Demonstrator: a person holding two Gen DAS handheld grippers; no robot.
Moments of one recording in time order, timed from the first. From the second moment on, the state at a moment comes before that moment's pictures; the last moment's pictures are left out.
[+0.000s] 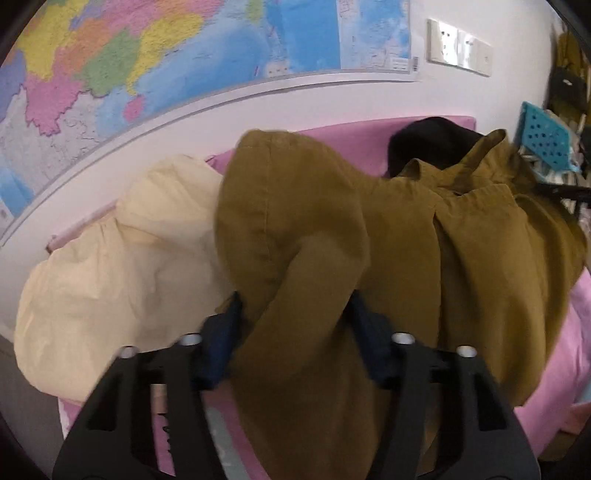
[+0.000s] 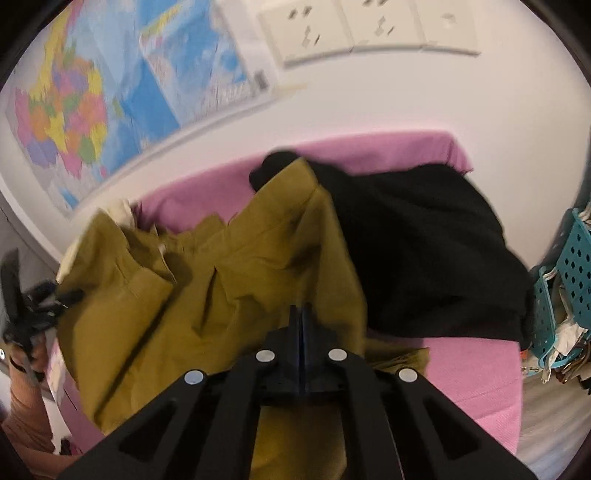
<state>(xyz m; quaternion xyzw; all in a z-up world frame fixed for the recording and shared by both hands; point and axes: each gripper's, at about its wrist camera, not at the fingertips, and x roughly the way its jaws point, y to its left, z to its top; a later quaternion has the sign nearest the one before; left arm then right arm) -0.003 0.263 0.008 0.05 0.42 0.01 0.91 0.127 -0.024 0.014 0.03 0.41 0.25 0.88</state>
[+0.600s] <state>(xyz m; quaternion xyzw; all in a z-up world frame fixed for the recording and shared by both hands) -0.009 0.324 -0.001 -0.08 0.44 0.02 0.90 0.115 -0.064 0.008 0.10 0.40 0.23 0.88</state>
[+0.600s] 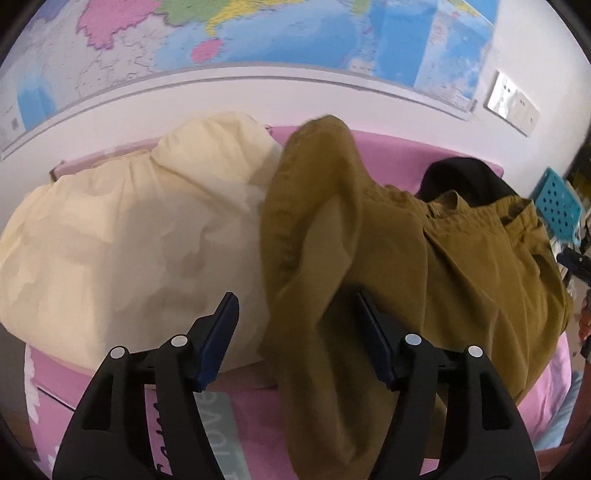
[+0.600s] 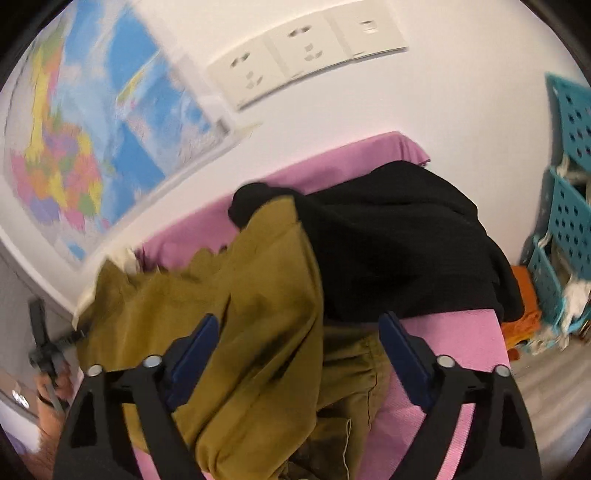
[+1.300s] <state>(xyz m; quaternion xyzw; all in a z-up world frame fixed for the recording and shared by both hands) -0.093 0.329 -0.005 -0.13 0.39 -0.07 0.91 0.009 -0.087 -0.019 0.08 0.38 0.24 0.89</state>
